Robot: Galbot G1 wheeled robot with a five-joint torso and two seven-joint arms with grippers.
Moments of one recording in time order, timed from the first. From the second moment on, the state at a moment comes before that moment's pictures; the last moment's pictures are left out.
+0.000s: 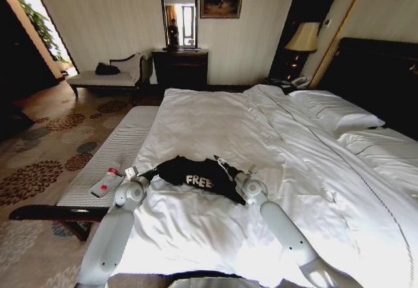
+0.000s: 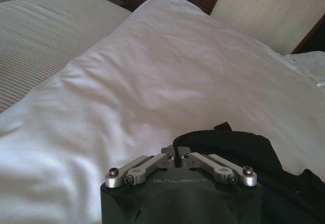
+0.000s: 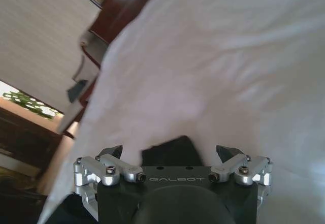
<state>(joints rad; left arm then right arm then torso) 0.98 -1.22 -0.45 -1.67 -0.89 0.56 -0.28 -0.82 1.16 0.13 1.45 1.39 -0.26 0.24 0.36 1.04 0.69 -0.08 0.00</state>
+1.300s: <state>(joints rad) 0.98 -1.22 -0.45 -1.67 -0.89 0.57 -0.29 -0.91 1.20 0.16 1.55 1.47 -0.31 0.18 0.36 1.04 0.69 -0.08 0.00</state>
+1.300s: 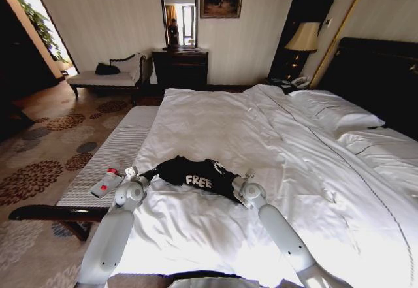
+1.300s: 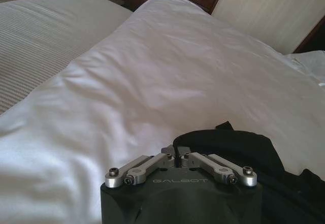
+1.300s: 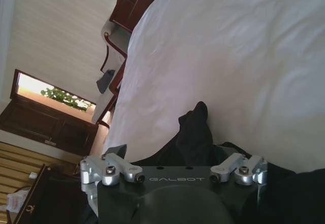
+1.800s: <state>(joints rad) 0.99 -1.22 -0.45 -1.67 -0.89 0.57 -0.29 -0.92 1.21 0.16 1.55 1.44 -0.27 0.15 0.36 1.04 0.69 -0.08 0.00</state>
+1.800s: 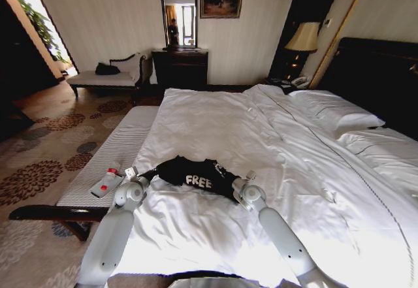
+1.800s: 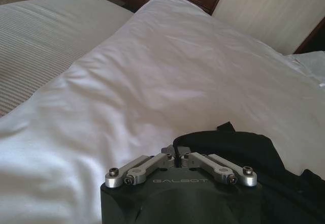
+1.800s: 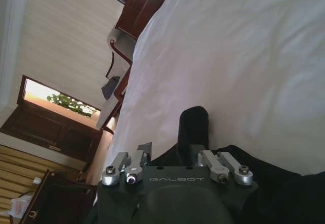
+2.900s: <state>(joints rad) 0.90 -1.03 -0.57 -2.09 -0.99 0.44 -0.31 -1.00 0.92 0.37 2.08 1.32 0.00 0.06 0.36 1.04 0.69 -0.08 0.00</state>
